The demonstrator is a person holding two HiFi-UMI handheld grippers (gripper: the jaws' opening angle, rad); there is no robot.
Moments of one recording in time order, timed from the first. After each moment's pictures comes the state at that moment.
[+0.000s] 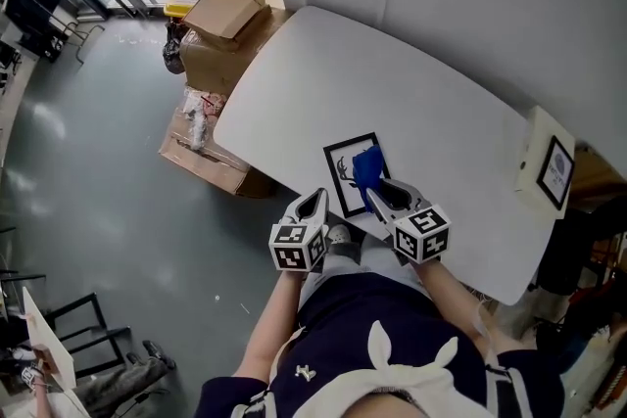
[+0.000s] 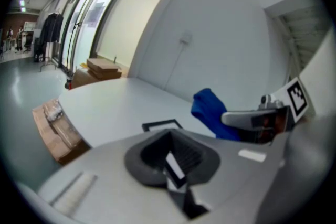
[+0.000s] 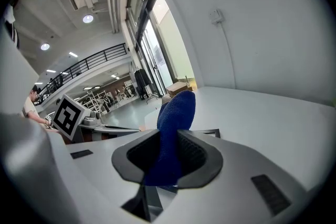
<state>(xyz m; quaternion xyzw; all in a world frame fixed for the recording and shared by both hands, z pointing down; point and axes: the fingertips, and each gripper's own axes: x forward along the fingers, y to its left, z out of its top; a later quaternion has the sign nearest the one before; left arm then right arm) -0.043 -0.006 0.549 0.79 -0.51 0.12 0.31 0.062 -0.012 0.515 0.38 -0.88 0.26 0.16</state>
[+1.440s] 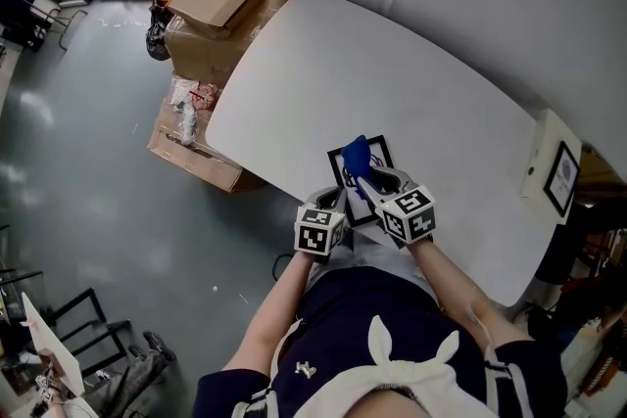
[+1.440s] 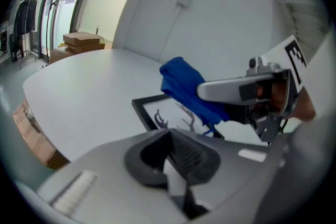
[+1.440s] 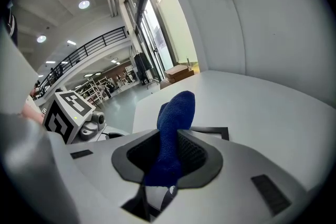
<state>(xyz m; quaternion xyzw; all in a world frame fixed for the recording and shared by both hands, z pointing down) -0.006 -0.037 0.636 0.81 -0.41 0.22 0.36 0.029 -0.070 0.582 0.34 -0.86 0.27 0.25</state>
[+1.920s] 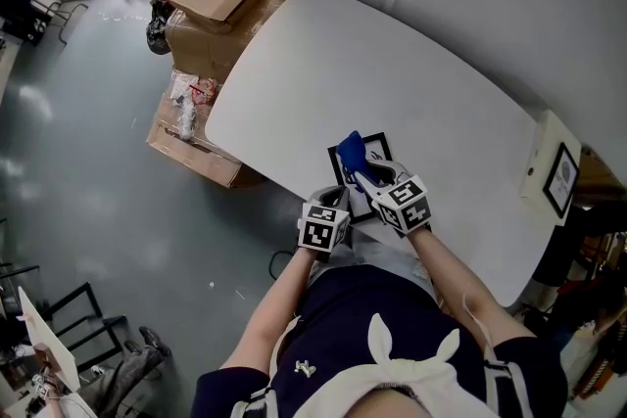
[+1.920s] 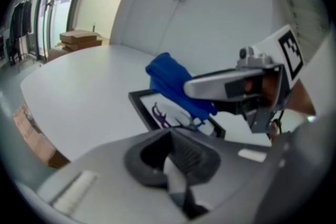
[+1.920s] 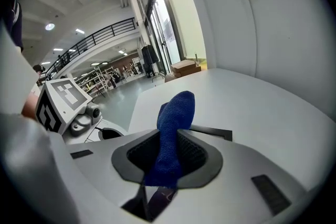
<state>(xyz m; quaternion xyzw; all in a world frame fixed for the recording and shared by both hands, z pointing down) 0.000 -0.030 0.651 0.80 -0.40 0.25 0.36 0.022 -0.076 0.603 0.31 -0.88 0.24 0.29</state>
